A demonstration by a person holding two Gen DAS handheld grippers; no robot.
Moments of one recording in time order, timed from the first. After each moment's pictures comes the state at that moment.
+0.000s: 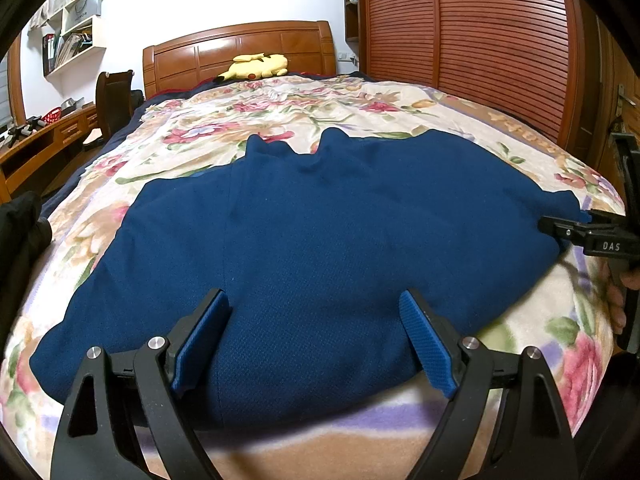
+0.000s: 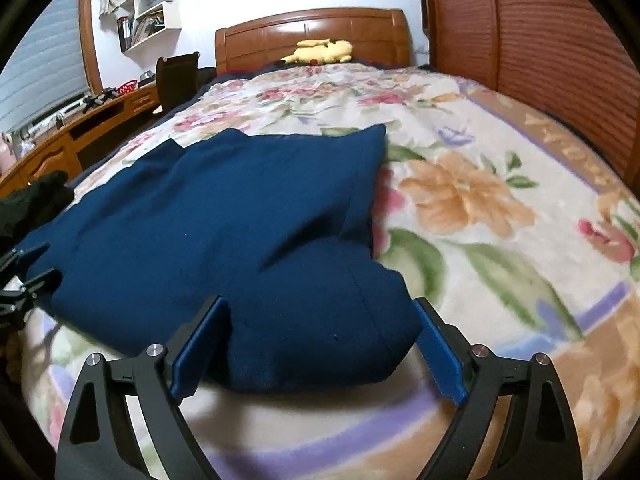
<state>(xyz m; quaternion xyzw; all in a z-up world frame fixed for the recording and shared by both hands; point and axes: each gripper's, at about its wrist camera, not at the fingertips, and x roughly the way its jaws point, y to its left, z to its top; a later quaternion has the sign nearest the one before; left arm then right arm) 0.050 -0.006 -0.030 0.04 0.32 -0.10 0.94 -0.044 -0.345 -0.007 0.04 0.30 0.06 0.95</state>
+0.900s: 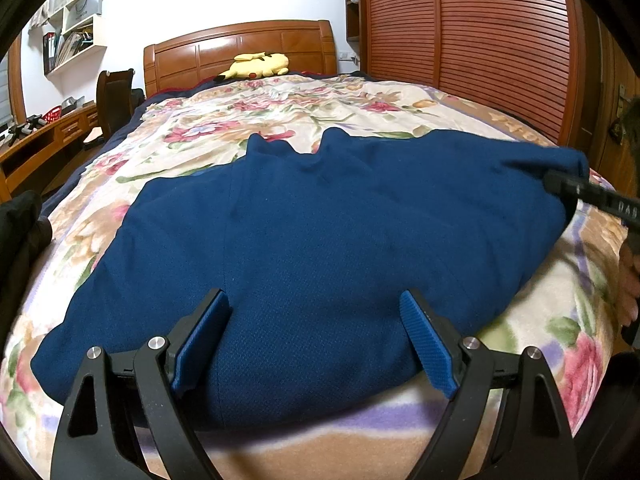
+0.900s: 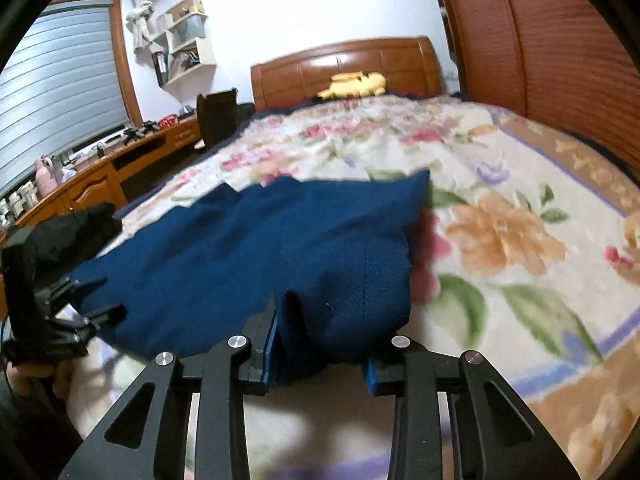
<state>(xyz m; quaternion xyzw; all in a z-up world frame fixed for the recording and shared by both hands) 0.050 -0.005 -0.031 0.04 0.32 -0.10 0.94 -0.048 -0.337 0.013 0.05 0.22 0.12 0.97</state>
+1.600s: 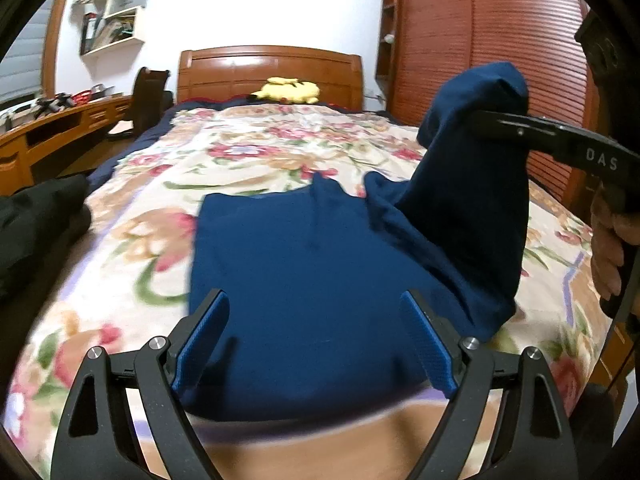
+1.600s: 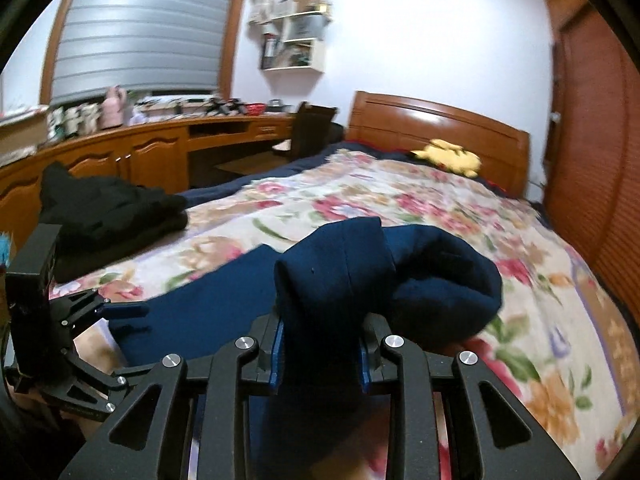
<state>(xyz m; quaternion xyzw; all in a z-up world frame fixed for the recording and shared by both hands) 0.022 0.082 -0.004 -0.03 0.27 -0.08 0.96 -0.004 -0.177 0.091 -0.13 0.15 0.23 0.95</state>
